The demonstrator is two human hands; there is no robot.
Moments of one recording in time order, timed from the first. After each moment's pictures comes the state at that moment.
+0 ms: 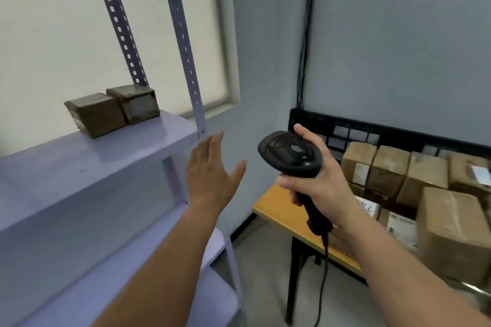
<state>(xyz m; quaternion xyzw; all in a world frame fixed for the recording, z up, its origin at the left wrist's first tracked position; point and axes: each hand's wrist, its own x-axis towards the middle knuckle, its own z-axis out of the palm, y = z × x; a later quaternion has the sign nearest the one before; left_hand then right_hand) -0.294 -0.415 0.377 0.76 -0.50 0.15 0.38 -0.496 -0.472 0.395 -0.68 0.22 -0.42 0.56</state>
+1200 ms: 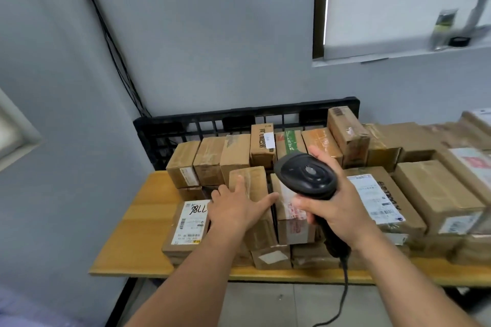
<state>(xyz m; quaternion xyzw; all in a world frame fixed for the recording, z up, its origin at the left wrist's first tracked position) -0.647 -0.587 0.315 0.73 -0.67 -0.15 0.02 -0.831 -0.521 0.322 -0.59 0.50 -0.52 0.37</state>
